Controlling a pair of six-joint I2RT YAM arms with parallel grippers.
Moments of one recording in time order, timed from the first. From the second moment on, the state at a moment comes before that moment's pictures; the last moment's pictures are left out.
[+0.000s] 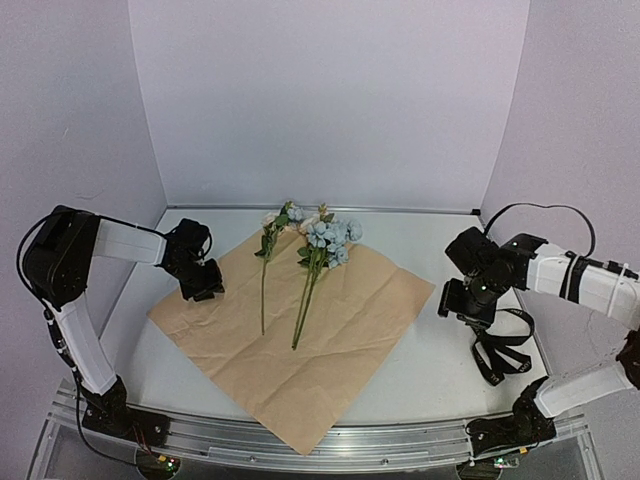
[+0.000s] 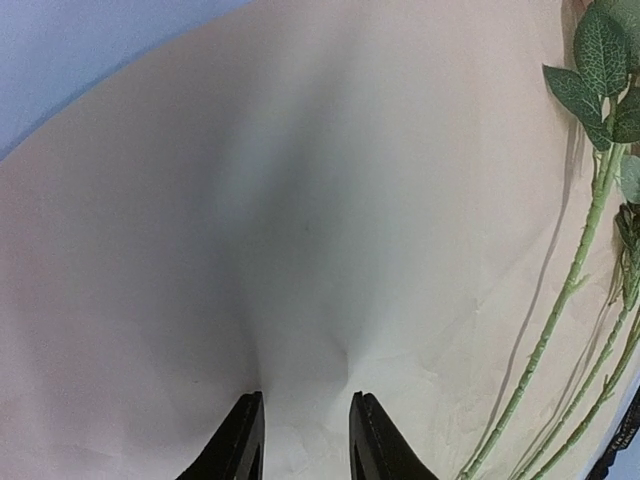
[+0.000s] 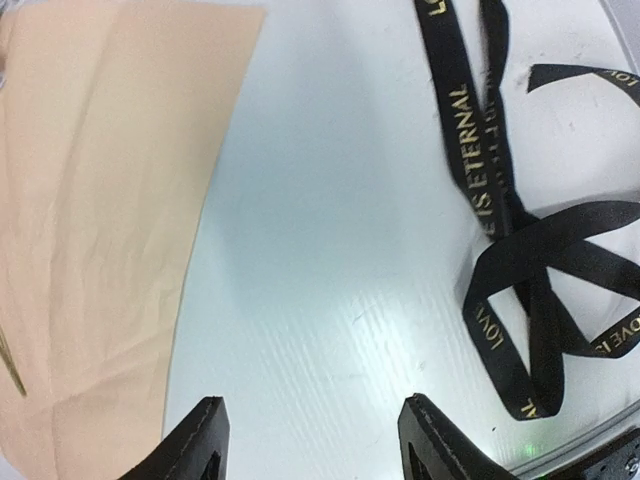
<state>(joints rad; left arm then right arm) -0.35 1.80 1.00 -0.30 0.11 -0.76 0.56 1.30 0.94 -0.92 0.19 0.91</state>
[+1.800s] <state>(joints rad) -0.57 2.05 1.52 -0.26 -0.16 -0.58 0.71 1.70 0.92 -0.48 -0.02 1.01</state>
